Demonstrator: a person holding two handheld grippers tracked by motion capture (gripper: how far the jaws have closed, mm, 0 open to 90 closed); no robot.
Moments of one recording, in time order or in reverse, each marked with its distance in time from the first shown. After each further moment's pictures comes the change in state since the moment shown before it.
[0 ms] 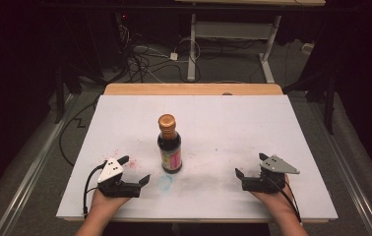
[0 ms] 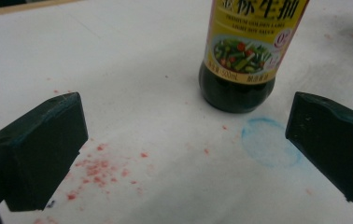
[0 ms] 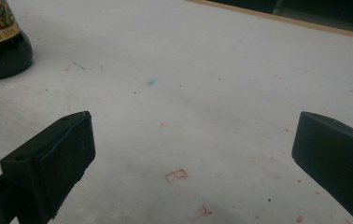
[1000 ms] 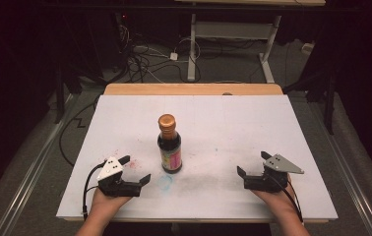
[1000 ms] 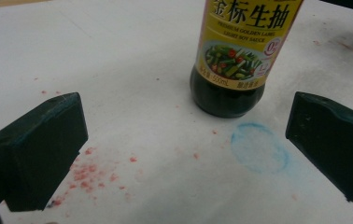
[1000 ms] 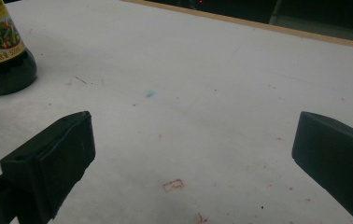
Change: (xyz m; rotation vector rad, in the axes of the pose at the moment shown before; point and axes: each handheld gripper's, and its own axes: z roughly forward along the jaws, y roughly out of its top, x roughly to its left) left arm -0.004 0.000 0.004 0.030 -0.012 -0.029; right arm -0.003 0.005 -0.005 -0.033 -0.001 0.019
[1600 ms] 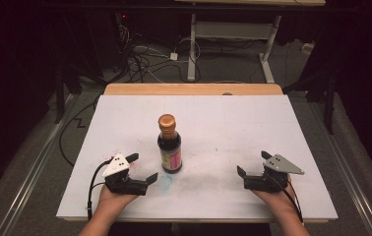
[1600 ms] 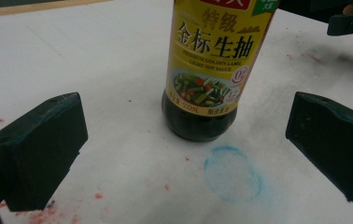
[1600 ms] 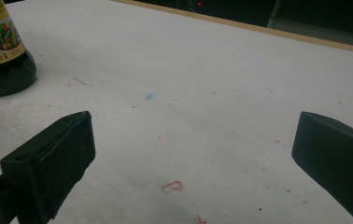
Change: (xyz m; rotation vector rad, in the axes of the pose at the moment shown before) left arm -0.017 0.003 0.014 0.014 -0.074 -0.019; right arm 0.001 0.001 -0.001 -0.008 -0.003 -0.007
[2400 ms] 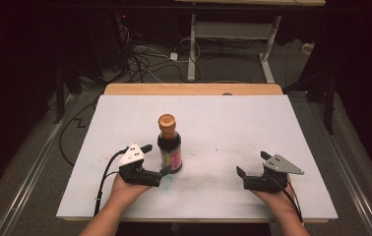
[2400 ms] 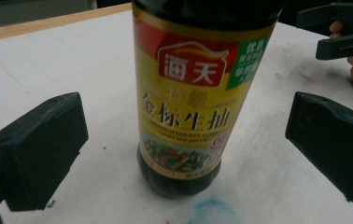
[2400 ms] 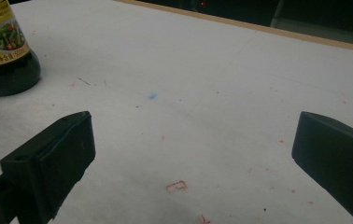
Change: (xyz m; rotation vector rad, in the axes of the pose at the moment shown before) left arm -0.022 0.010 0.037 0.023 -0.053 0.016; right arm 0.001 0.000 0.000 0.001 0.010 0.003
